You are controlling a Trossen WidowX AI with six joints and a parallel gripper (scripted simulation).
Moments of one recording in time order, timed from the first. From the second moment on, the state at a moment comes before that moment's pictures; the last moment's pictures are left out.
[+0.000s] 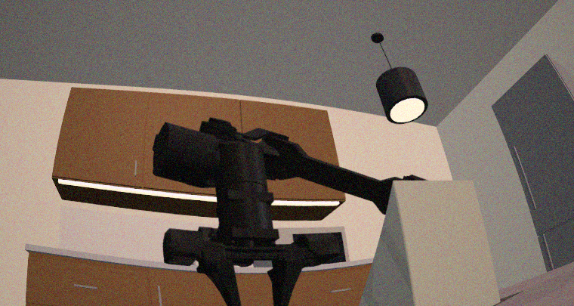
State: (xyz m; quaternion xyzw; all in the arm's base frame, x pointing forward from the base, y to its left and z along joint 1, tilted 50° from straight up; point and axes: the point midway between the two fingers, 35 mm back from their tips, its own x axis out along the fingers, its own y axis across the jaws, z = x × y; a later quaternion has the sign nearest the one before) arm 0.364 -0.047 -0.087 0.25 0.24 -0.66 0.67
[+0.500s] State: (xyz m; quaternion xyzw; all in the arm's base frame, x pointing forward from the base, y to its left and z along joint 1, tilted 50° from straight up) arm 0.364 -0.044 -0.084 0.25 0.24 -0.66 0.67
